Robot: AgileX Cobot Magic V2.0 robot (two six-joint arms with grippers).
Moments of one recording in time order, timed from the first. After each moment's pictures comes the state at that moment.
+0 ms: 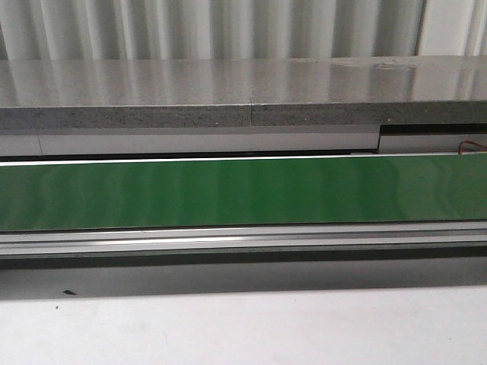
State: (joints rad) left arm 0.06 0.00 0.00 0.06 0.06 -0.06; right arm -0.04 0.00 -0.16 0.03 0.30 -0.04
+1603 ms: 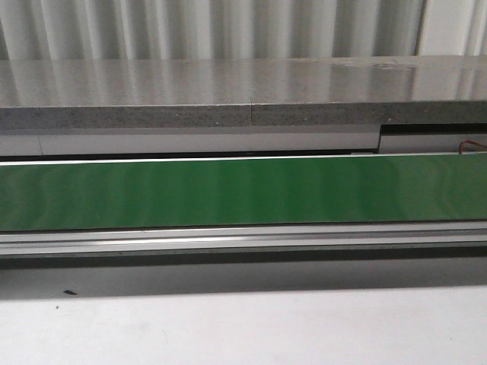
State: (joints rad) left arm 0.06 0.00 0.00 0.06 0.06 -0.06; right arm -0.04 0.92 -0.68 0.08 0.89 -0.04
